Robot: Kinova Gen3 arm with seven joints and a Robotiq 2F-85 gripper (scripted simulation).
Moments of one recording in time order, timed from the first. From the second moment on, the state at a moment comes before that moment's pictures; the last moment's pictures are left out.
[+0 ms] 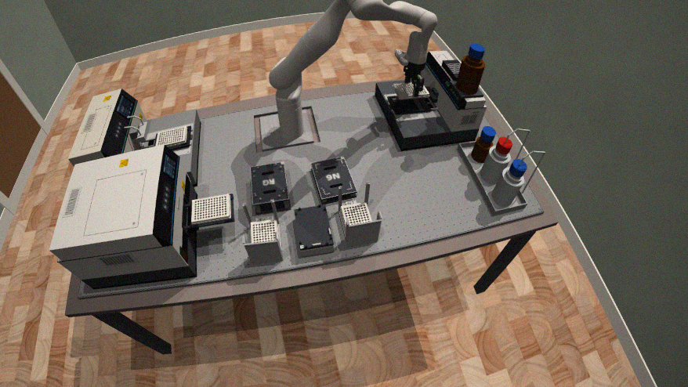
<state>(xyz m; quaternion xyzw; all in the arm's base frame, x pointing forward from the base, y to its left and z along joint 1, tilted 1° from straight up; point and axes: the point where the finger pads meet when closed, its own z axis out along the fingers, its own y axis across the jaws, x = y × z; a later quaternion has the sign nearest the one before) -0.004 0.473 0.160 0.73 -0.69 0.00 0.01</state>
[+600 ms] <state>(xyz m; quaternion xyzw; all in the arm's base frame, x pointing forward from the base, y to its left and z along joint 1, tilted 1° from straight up) -0.004 0.473 0.181 0.73 -0.69 0.00 0.01</state>
